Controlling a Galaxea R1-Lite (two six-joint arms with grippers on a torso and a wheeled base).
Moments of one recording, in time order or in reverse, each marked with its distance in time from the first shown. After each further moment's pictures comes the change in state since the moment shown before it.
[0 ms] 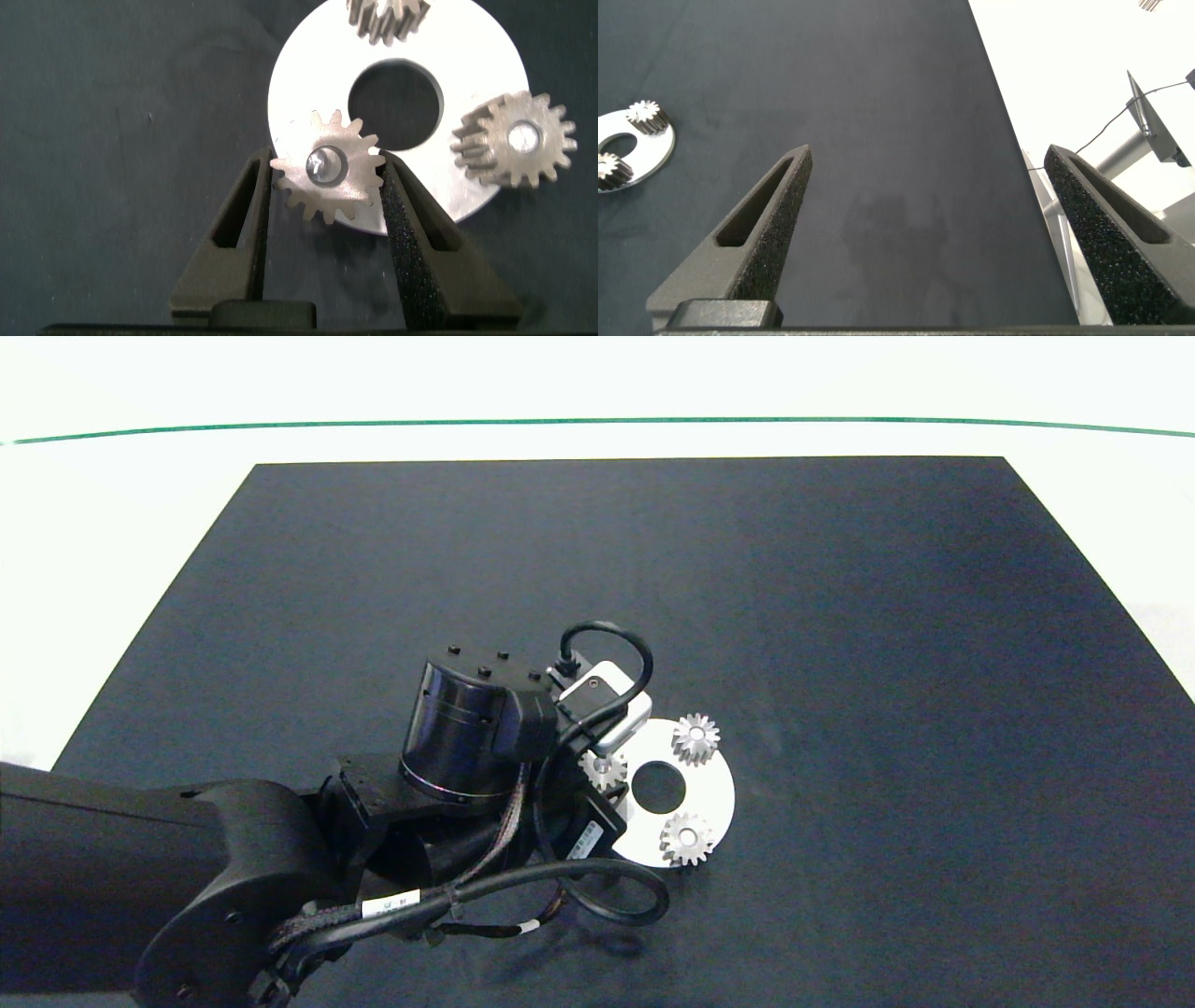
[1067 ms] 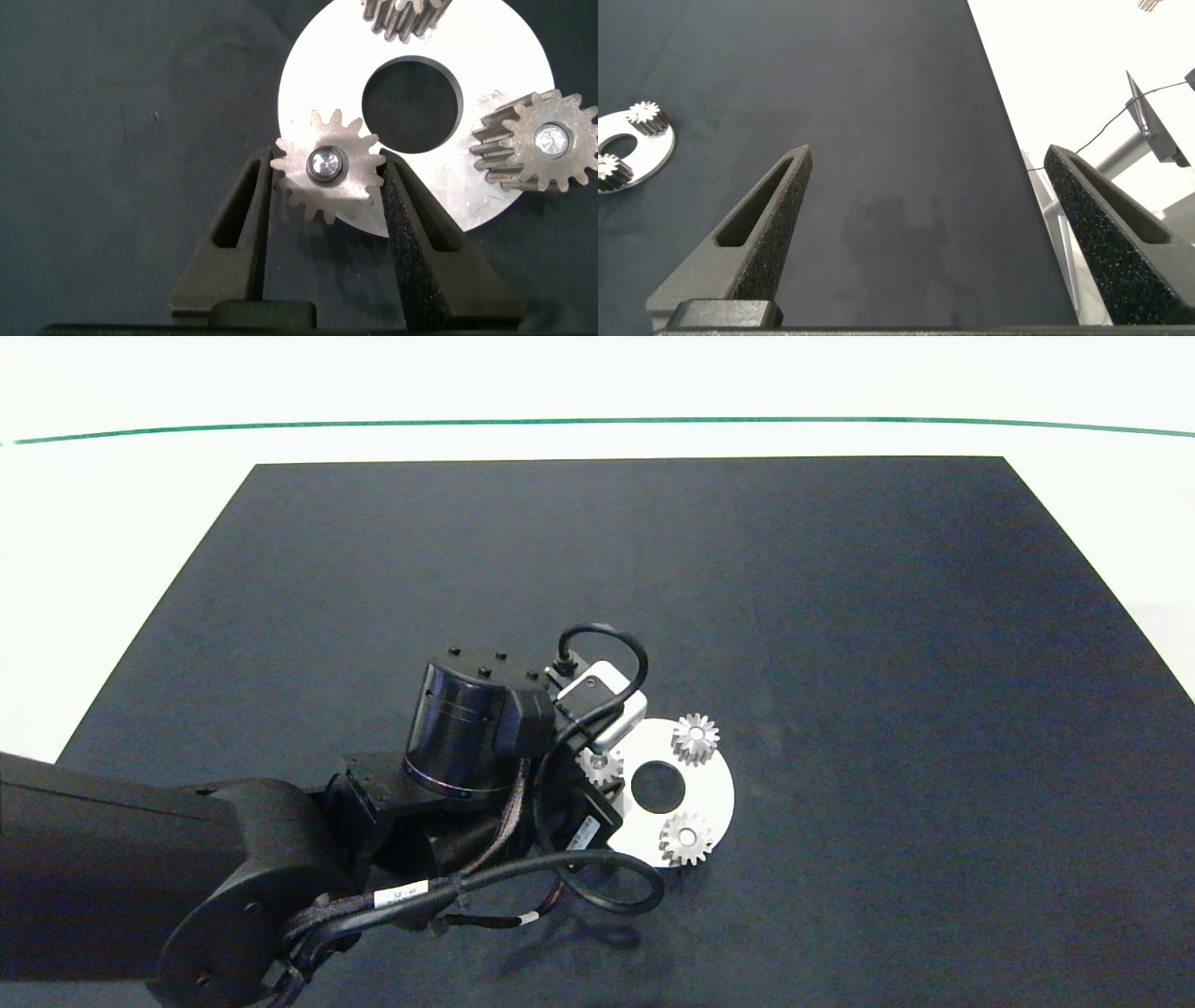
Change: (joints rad) left arm 0.021 0.014 0.005 -0.018 0.000 0.012; right arm 0.000 -0.002 -0.001 0.001 0.000 0.000
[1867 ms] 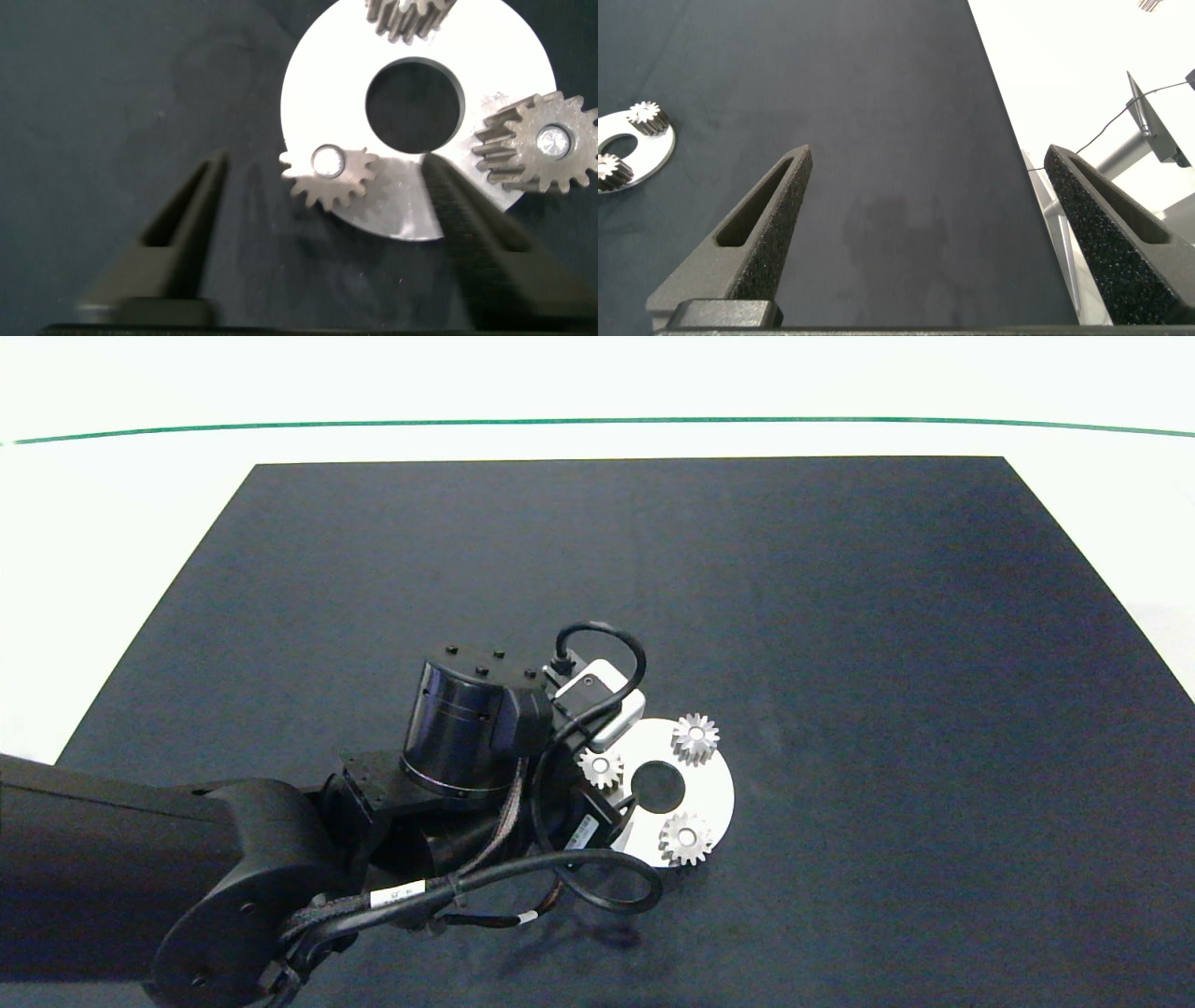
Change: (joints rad) left arm 0.003 -0.011 0.003 0.002 0.000 -0.002; right arm 0.000 0.000 0.000 -0.001 0.001 0.000
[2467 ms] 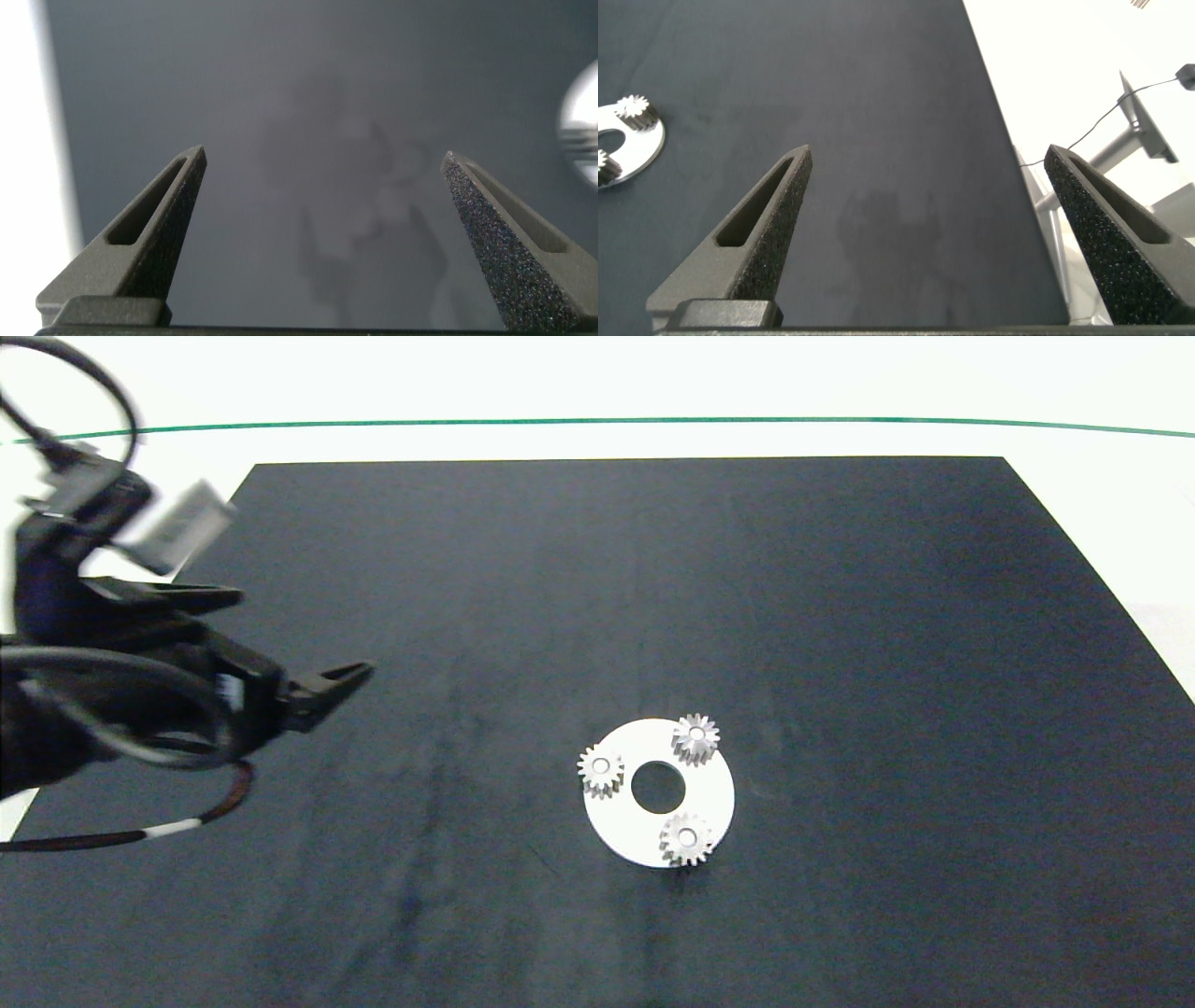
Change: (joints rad) left arm 0.426 -0.578 0.005 0.340 0.000 -0.004; right arm -0.020 0.013 -0.018 0.020 -0.003 -0.009
